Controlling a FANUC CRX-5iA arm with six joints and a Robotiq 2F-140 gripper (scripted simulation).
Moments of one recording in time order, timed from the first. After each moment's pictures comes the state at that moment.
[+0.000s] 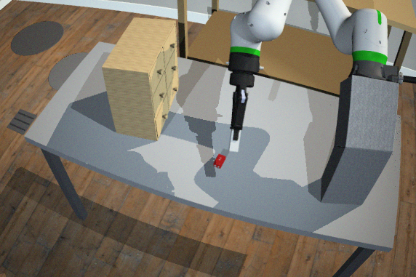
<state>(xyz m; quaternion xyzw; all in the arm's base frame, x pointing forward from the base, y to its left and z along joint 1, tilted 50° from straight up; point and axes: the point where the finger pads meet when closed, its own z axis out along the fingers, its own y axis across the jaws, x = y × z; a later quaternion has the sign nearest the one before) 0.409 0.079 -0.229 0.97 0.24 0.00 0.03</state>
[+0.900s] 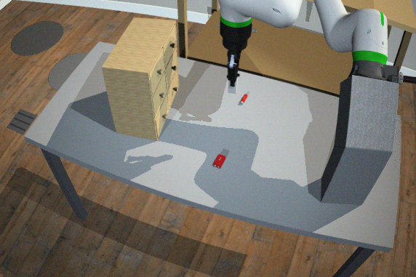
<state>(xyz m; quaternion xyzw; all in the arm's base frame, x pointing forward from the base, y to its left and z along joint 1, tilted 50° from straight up) 0.464 0.005 -0.052 0.90 0.10 0.07 0.41</state>
